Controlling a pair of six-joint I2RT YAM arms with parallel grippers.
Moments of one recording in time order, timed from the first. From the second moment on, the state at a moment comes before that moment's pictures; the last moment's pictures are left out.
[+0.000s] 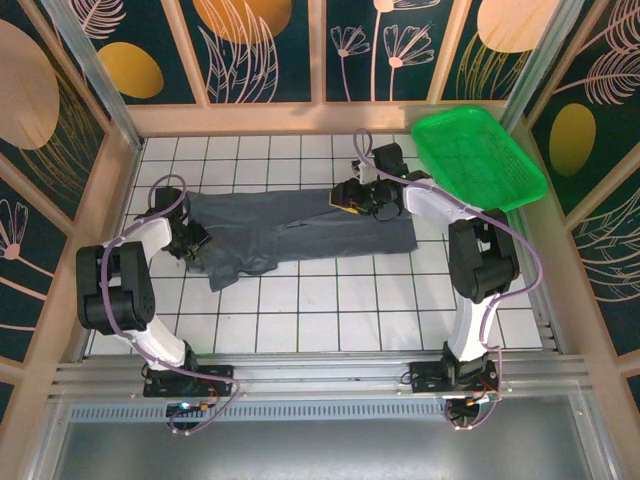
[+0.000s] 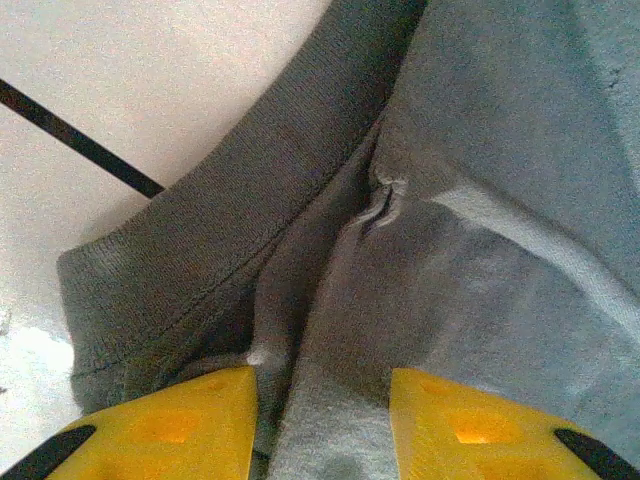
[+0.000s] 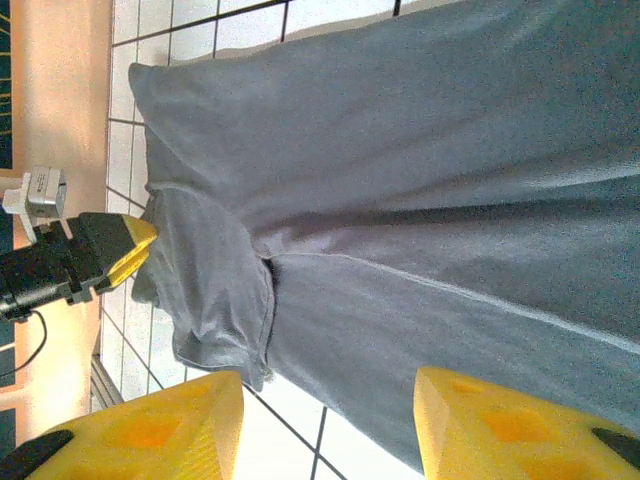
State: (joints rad) left arm 0.11 1.66 0.93 -0.47 0.12 -0.62; right arm 0.39 1.89 1.38 -0.40 -0.66 0.49
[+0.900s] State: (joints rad) left arm 0.11 1.60 0.92 -0.48 0.15 -0.59; right arm 0.39 1.88 1.38 -0.40 -0.66 0.50
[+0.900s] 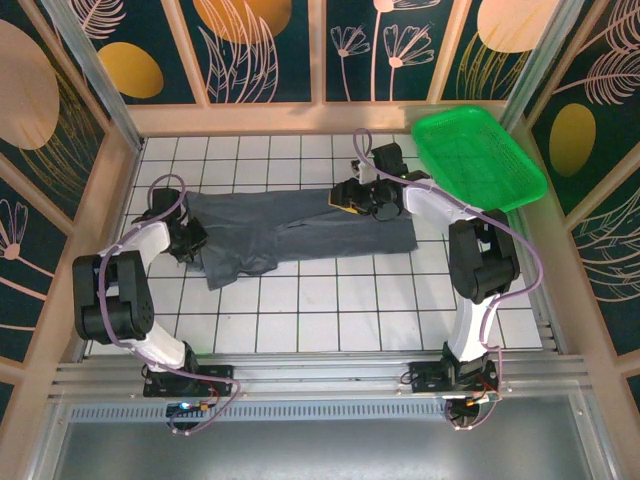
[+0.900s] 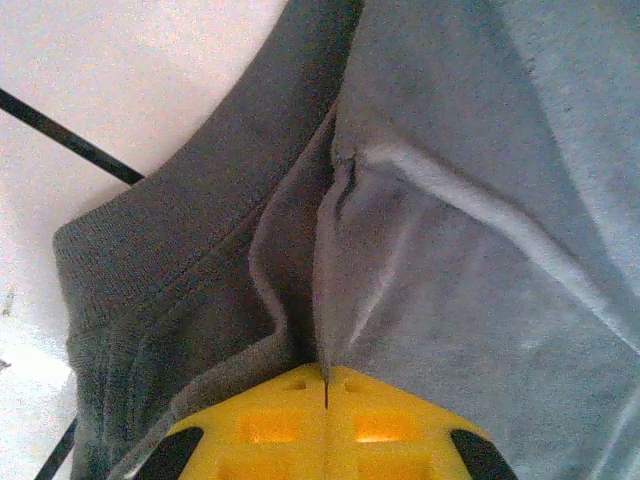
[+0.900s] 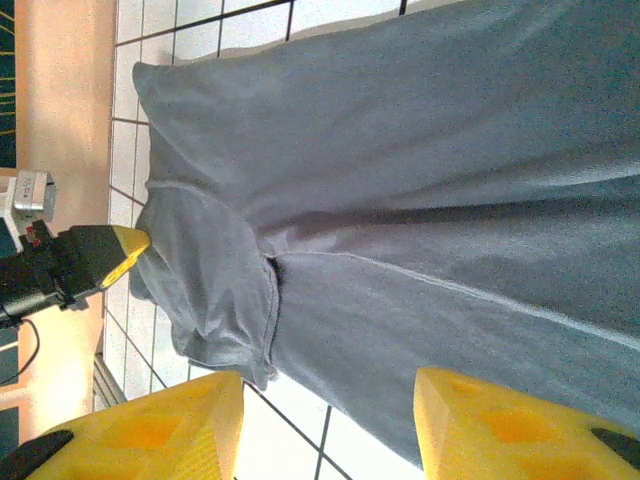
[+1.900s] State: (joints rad) left arm 0.10 1.64 0.99 -0.57 0.20 -0.59; right arm 0.39 1.88 1.39 -0.40 -0.66 0.50
